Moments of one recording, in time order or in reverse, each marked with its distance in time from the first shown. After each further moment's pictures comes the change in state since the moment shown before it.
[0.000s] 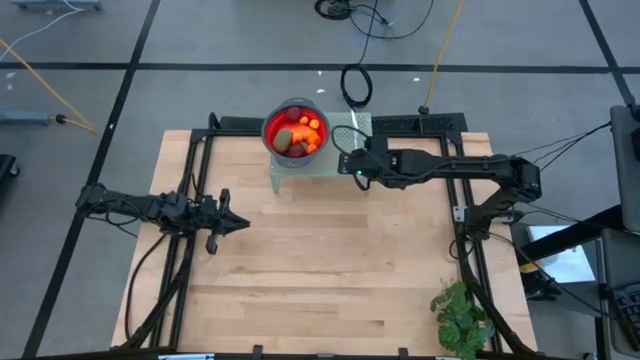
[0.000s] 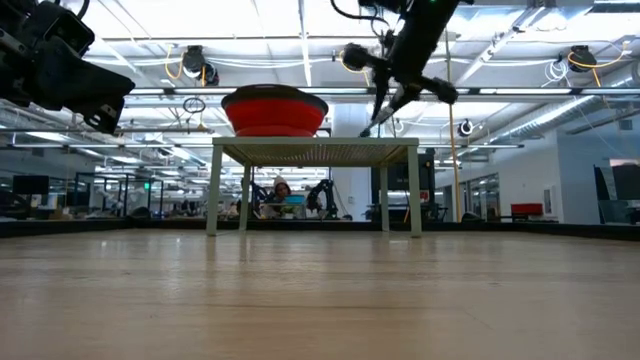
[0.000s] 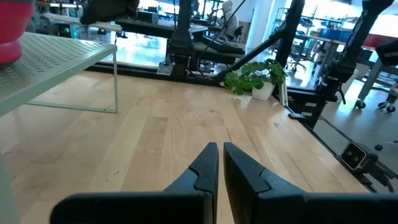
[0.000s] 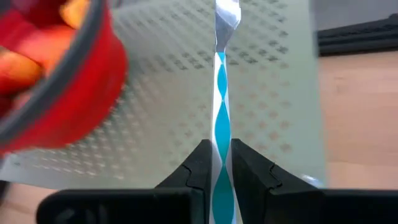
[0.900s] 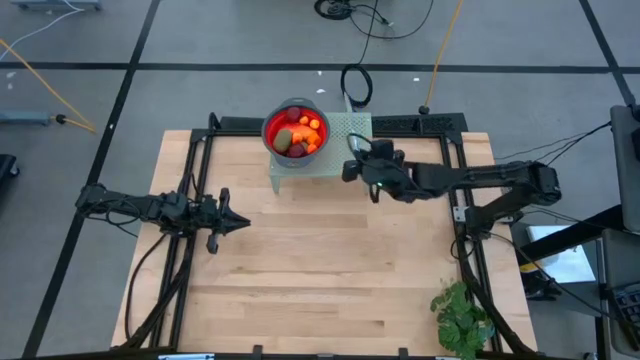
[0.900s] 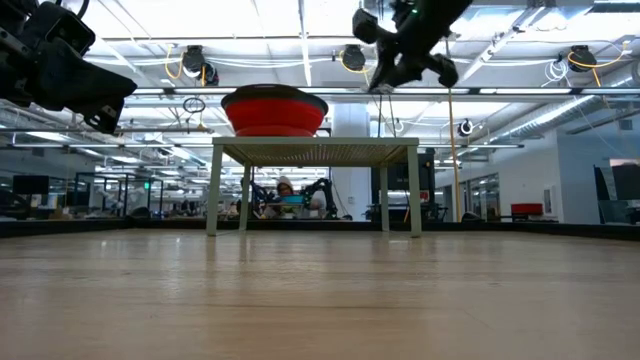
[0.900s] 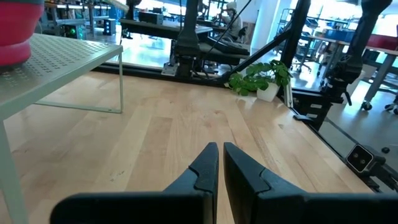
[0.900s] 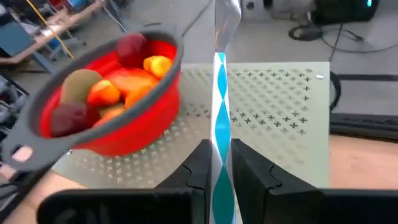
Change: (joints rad) left arm 0.000 0.000 0.000 0.000 -0.020 0.000; right arm 0.101 -0.162 -0.190 0.403 0.220 -0.348
